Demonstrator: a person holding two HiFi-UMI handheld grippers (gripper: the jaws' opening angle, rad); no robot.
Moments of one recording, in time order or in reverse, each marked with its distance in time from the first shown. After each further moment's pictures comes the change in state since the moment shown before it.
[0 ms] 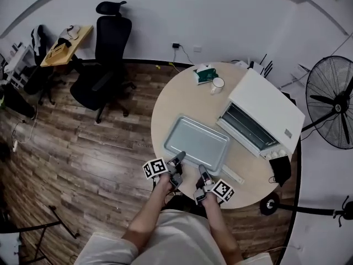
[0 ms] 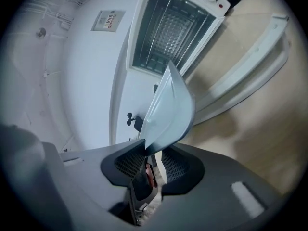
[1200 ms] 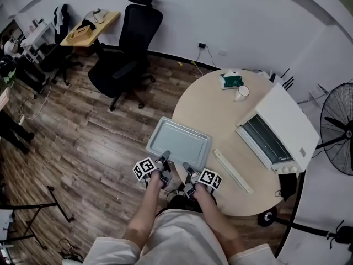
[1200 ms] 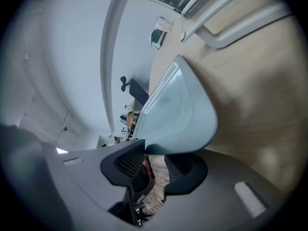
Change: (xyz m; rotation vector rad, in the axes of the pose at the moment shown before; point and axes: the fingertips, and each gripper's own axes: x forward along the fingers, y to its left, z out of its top) left arm -0.122 0.109 0.094 -0.144 -0.334 0.167; right arm 0.105 -0.007 -0.141 -0.018 0.435 -0.056
